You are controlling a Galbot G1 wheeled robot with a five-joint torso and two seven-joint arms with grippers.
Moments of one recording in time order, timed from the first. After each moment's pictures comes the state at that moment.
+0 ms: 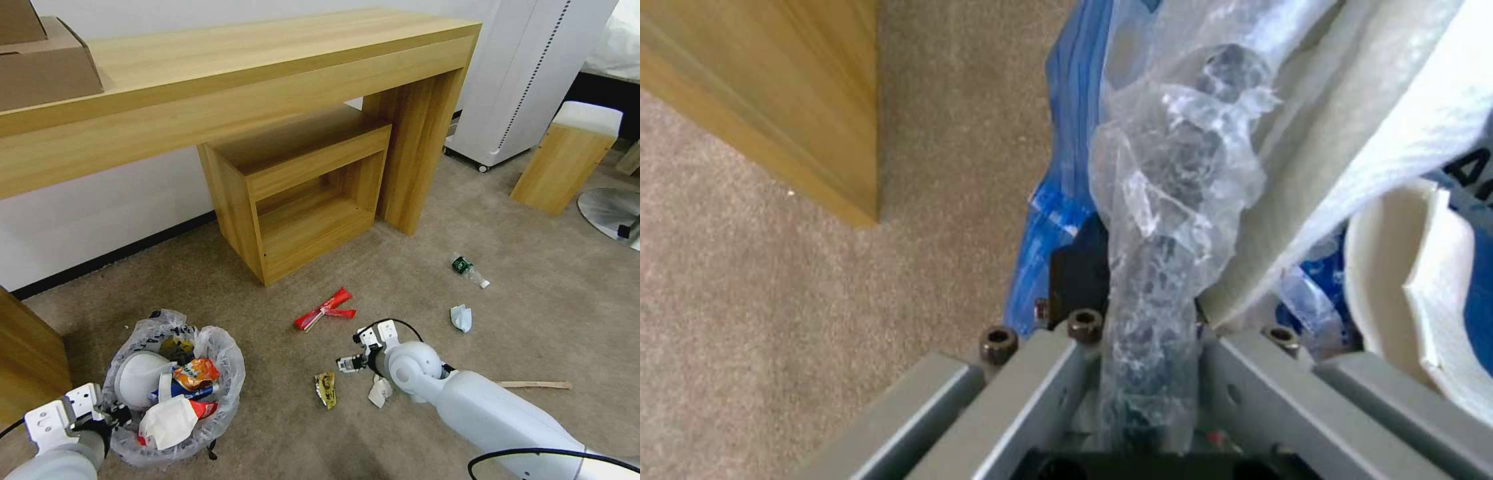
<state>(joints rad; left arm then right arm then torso) 1.83 -1.06 -0.81 -2.28 -1.11 0.59 -0.80 -0.69 0.97 -0.46 1.55 1.10 -0.62 0.40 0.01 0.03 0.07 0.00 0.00</state>
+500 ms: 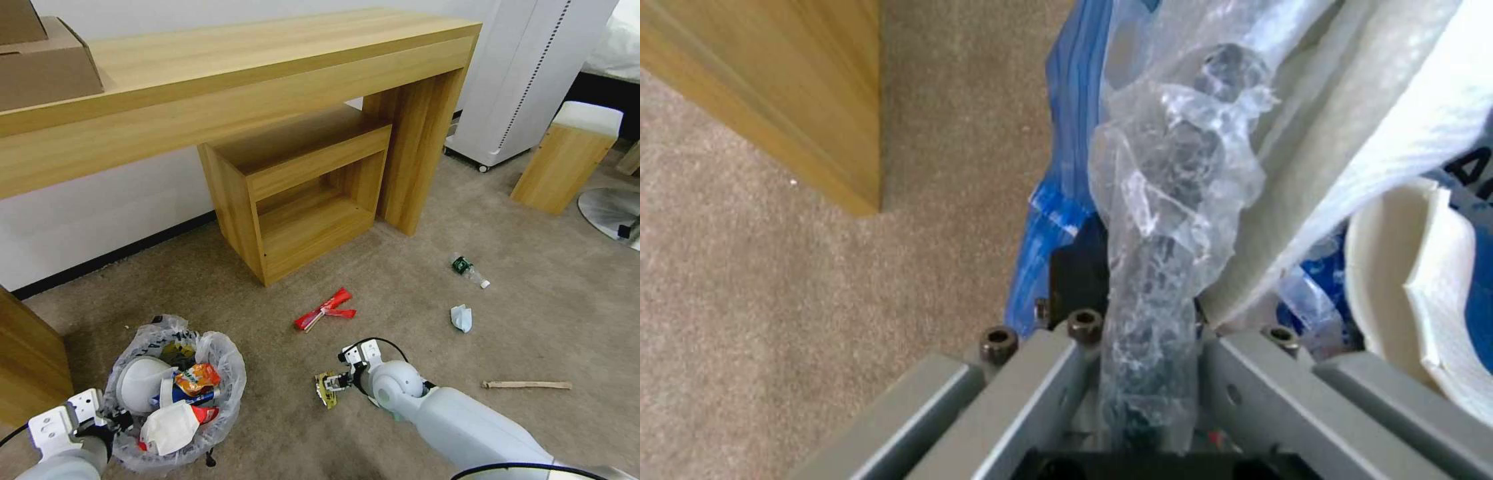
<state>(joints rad) 1.84 -1.08 -0.81 -2.28 -1.08 0.59 -0.79 -0.74 1.07 -0.48 1.44 0.99 -0.56 0.31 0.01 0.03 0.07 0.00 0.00</state>
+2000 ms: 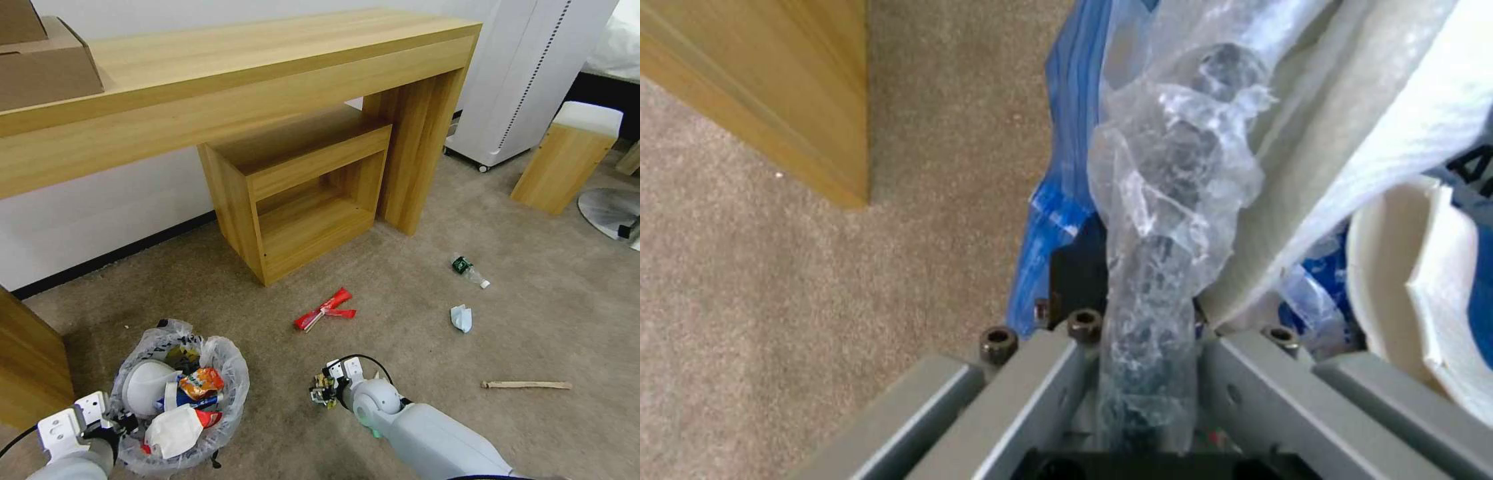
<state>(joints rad) 1.83 -1.09 -0.78 -2.26 -1.04 0.59 -0.77 -0.77 1.20 -0.47 1.26 0.87 -0.45 0.25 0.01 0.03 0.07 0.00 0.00</state>
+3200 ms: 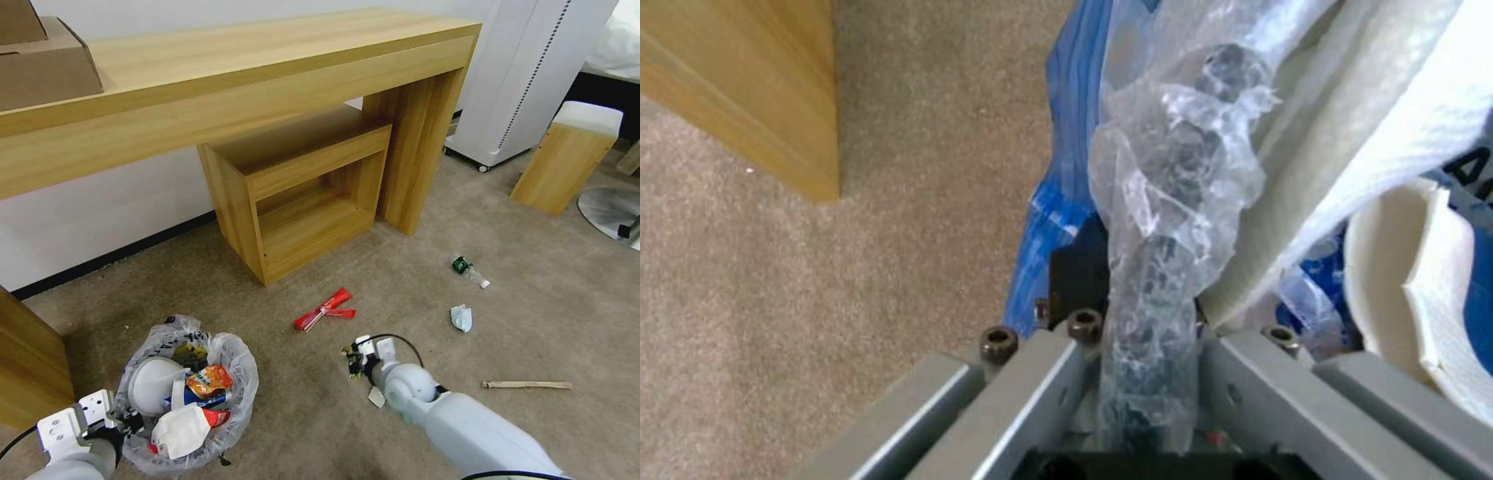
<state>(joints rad) 1.87 -1.06 -0.80 -2.35 -1.13 0.62 -0.80 -0.82 1.01 -0.26 1.51 0.78 -0.28 0.17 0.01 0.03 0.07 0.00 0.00</state>
